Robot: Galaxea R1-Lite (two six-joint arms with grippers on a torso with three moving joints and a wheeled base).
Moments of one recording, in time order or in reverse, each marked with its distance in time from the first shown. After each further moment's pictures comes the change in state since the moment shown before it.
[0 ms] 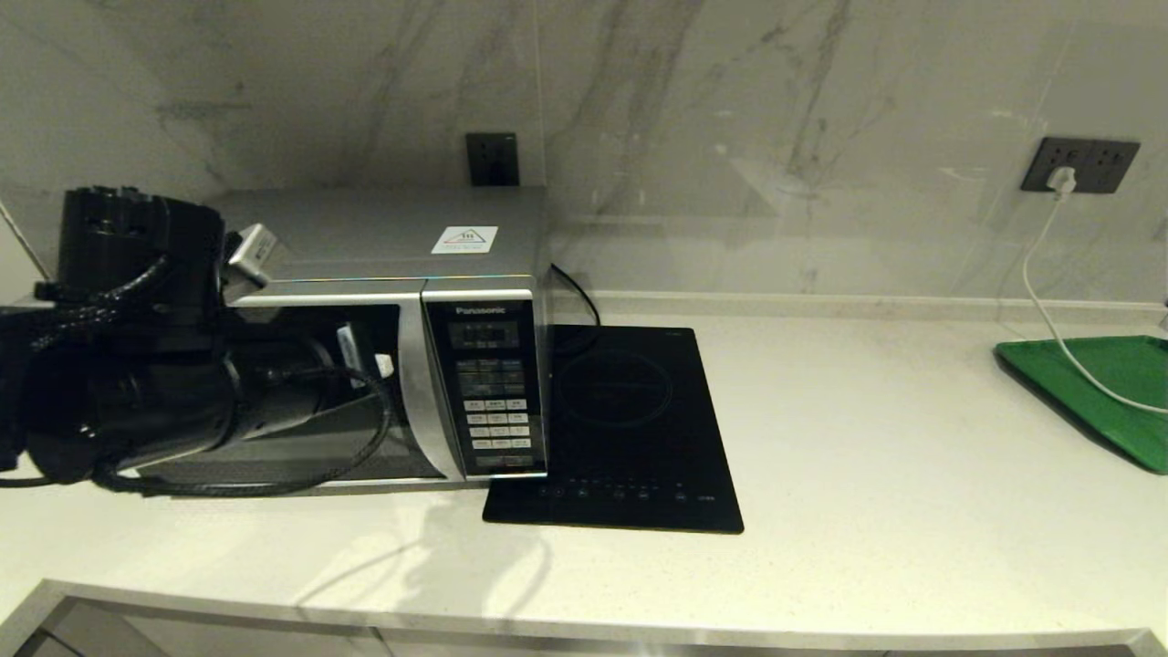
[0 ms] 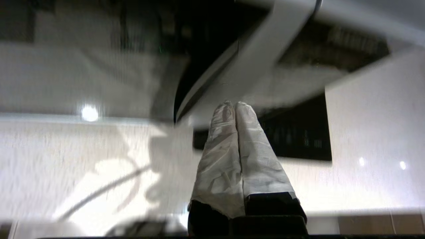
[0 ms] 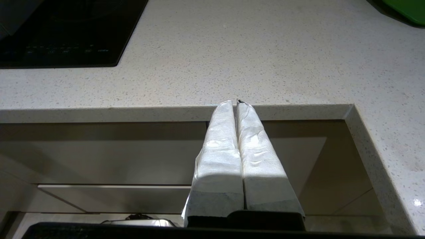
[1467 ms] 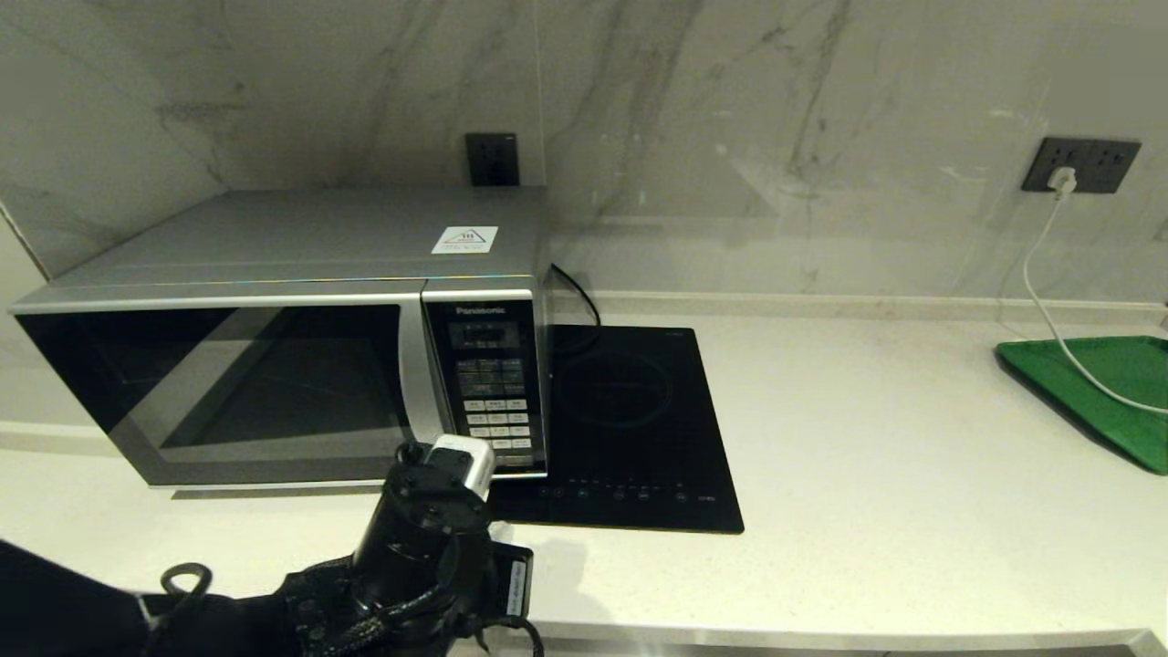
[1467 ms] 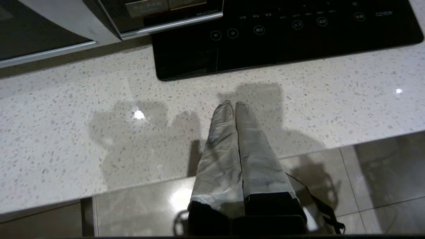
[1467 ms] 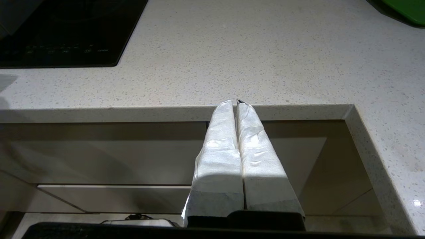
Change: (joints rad) left arm -0.438 0.299 0.431 -0.583 0.360 0.137; right arm 0.000 0.000 0.000 0.000 0.000 0.000
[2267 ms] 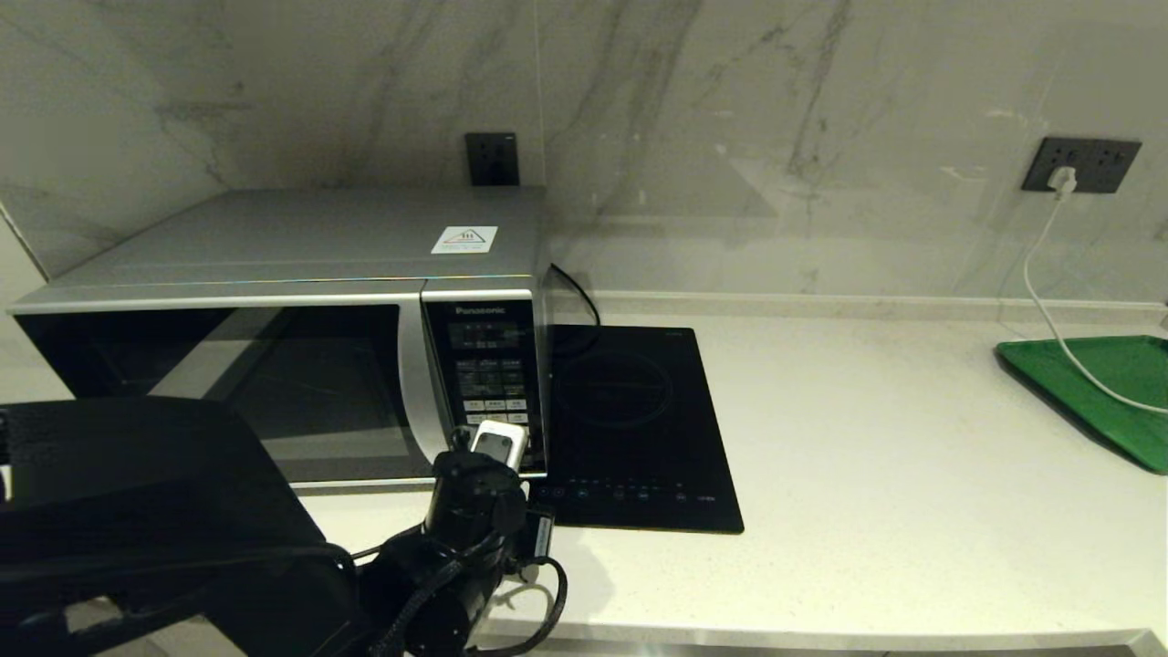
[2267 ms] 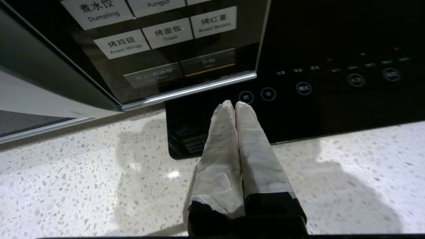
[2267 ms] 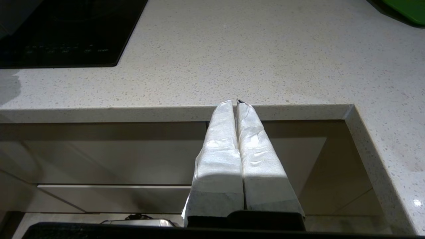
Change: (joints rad) left arm 0.120 0.323 -0.057 -0.417 0.006 0.201; right arm 0.000 0.000 0.000 0.000 0.000 0.000
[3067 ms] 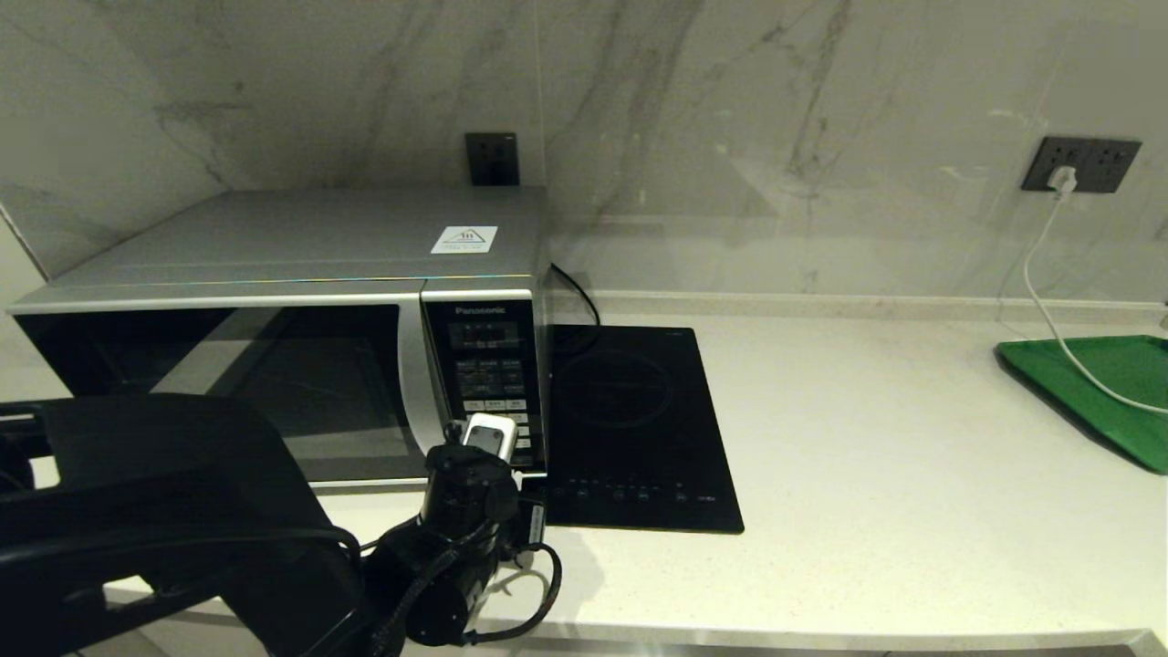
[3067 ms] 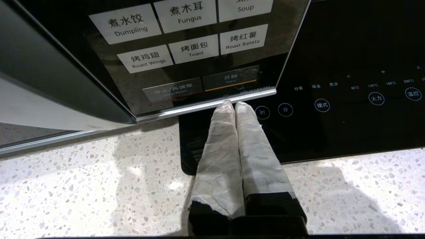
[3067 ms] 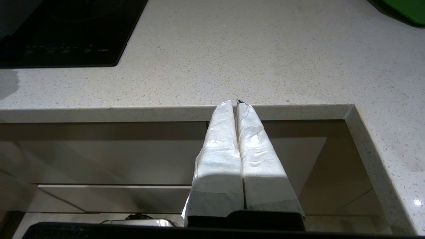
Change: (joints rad) left arm 0.034 0.027 -0.006 -0.055 -0.001 0.008; right arm 0.000 0.000 0.000 0.000 0.000 0.000
